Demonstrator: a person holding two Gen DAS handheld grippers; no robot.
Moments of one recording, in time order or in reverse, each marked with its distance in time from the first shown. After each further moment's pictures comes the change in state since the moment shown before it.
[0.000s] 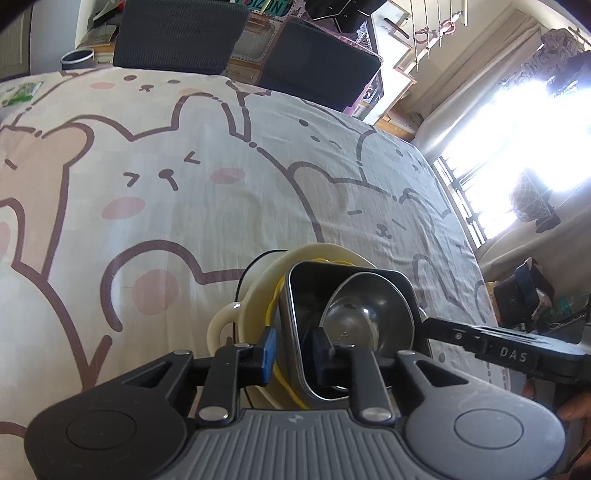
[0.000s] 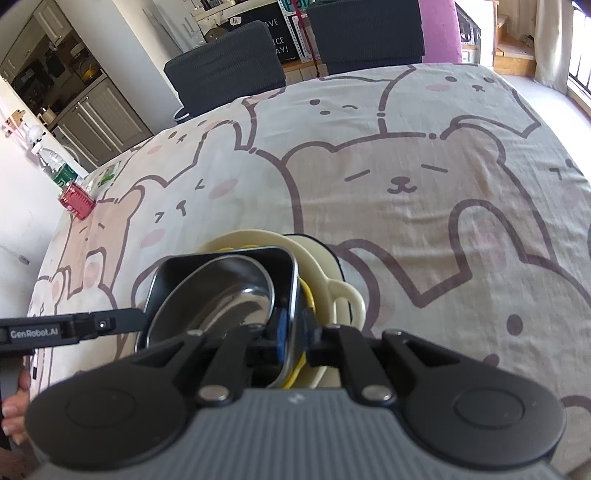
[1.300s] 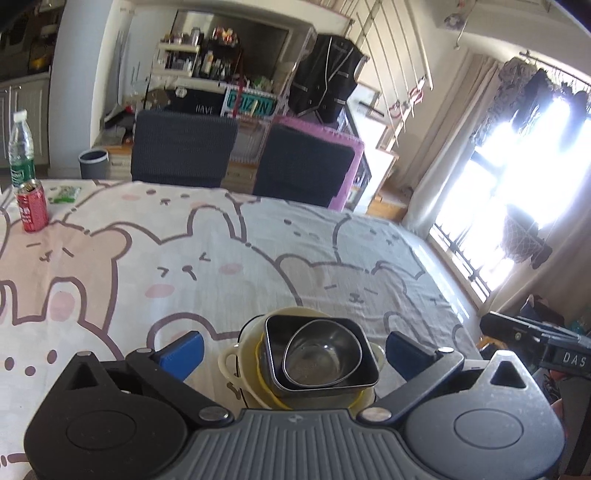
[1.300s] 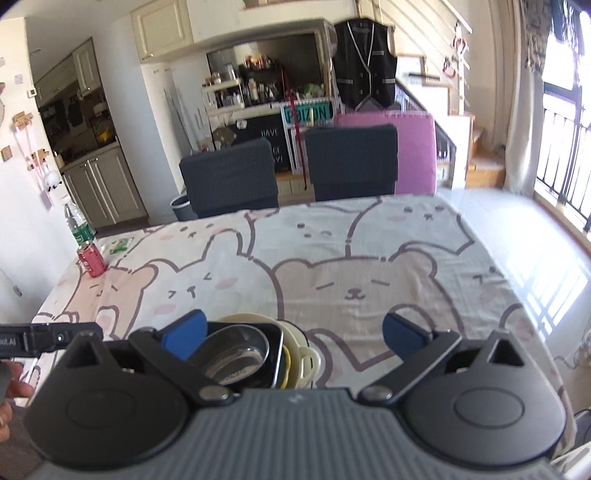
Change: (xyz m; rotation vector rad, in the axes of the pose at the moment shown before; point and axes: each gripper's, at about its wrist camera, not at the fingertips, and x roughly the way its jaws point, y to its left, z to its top) left arm -0.125 -0.052 -0.057 0.103 -0.348 0.055; right arm -0.133 0.017 -0.047 -0.116 -0.407 -0.096
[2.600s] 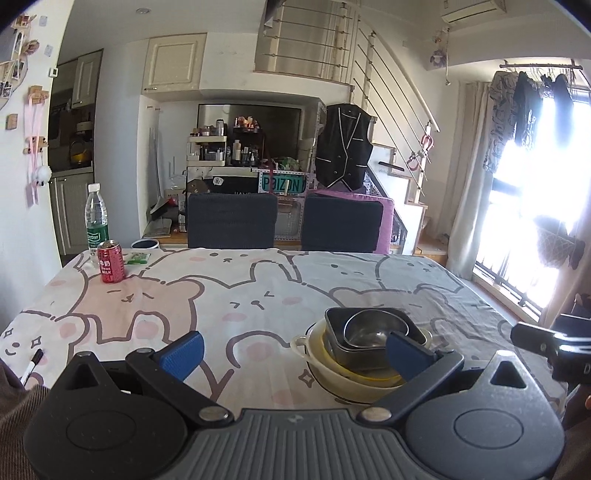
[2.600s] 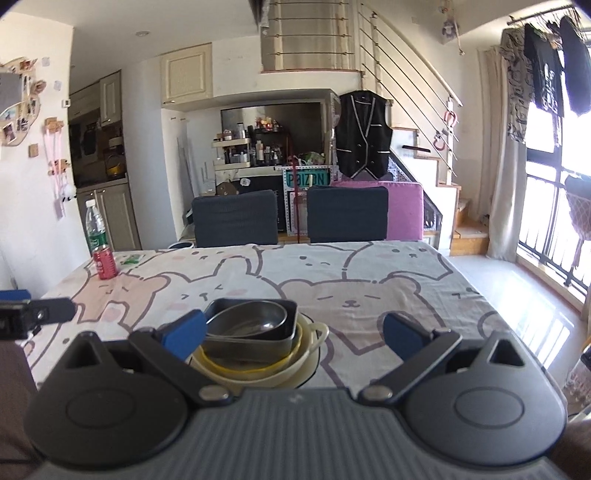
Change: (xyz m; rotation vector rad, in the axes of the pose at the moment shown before) left arm -0.077 0.000 -0.111 0.158 -0.282 0.197; right arm -0.060 0.038 -0.104 -0.089 -0.232 -0.053
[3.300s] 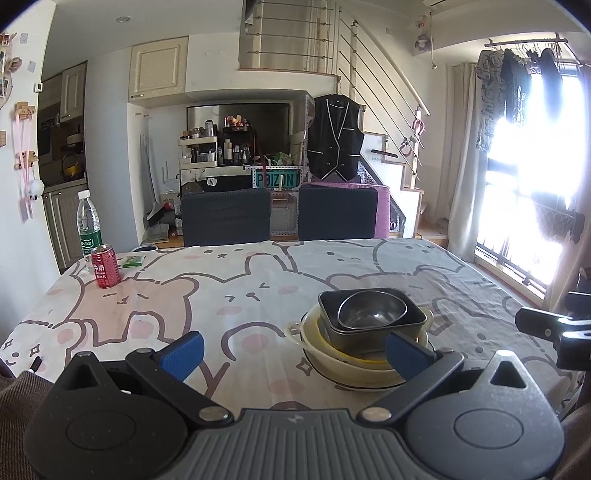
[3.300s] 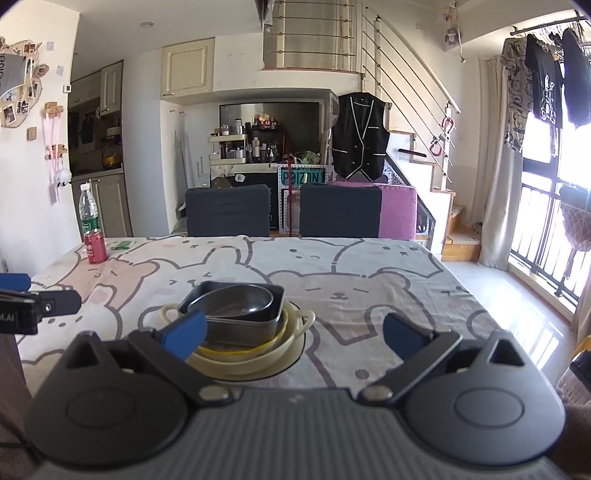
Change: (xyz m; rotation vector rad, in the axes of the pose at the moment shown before) left arm 0.008 -0.019 -0.017 0.074 0.015 0.004; right arm 0.000 -0.003 -0.013 -0.036 0.002 -0.039
